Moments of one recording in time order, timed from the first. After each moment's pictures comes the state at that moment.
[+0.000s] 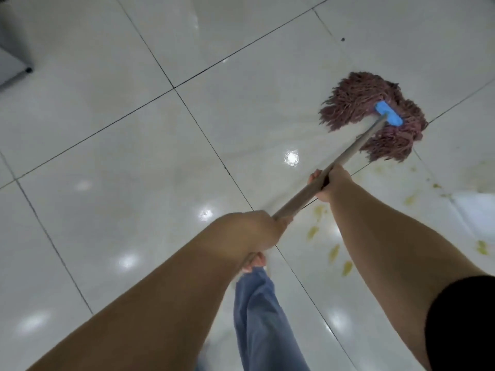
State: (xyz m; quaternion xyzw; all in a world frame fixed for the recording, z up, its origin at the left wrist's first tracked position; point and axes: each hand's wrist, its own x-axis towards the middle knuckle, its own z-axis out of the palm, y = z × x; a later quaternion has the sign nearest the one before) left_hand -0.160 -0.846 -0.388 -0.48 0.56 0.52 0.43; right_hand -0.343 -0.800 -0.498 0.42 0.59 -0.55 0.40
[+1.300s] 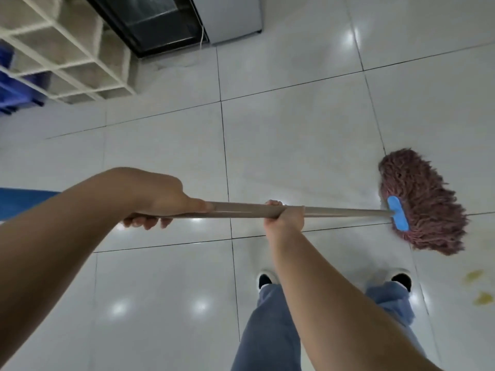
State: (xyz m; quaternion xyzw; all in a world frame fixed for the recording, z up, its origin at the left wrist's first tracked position) left_hand 0.444 -0.809 -0.193 -0.62 0.52 0.32 0.49; right_hand 0.301 -0.751 -0.366 0.46 0.45 -0.55 0.53
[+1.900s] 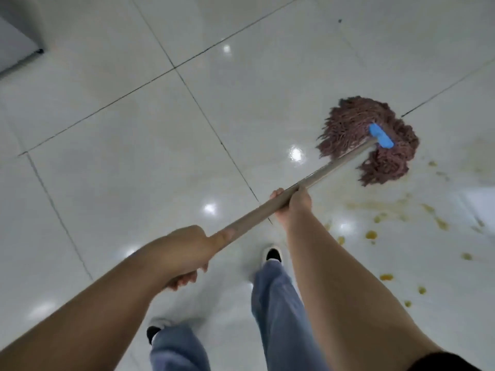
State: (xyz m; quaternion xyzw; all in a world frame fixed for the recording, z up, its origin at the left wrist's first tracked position) left_hand -0.046 -0.746 -0.357 -0.54 0.57 0.44 0.44; right_hand -0.223 -0.685 -0.477 0.44 0.51 -0.59 0.44
